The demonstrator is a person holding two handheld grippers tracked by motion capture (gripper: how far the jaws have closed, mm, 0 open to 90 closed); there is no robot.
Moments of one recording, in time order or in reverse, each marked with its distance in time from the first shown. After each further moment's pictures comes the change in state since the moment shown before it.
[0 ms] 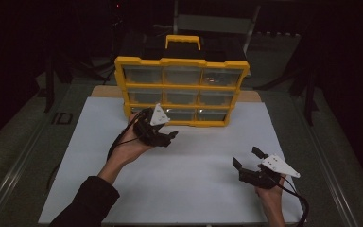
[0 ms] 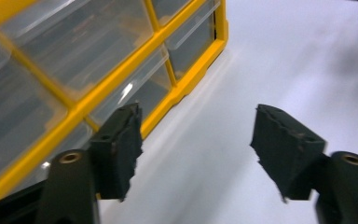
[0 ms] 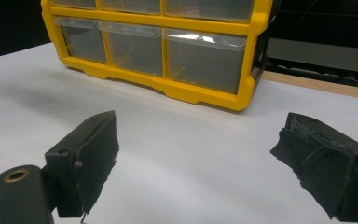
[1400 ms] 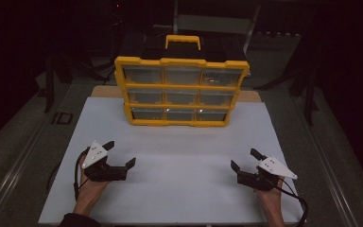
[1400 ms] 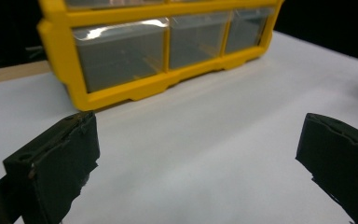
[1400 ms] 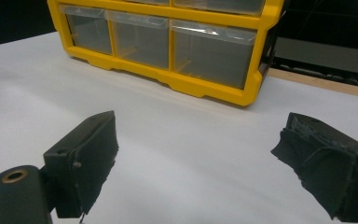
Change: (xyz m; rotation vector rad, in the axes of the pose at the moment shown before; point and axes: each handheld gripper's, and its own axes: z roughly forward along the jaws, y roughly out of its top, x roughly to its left) left arm 0.003 -0.161 -0.062 -0.283 0.112 -0.356; right arm 0.005 -0.004 0.000 0.015 0.012 -0.039
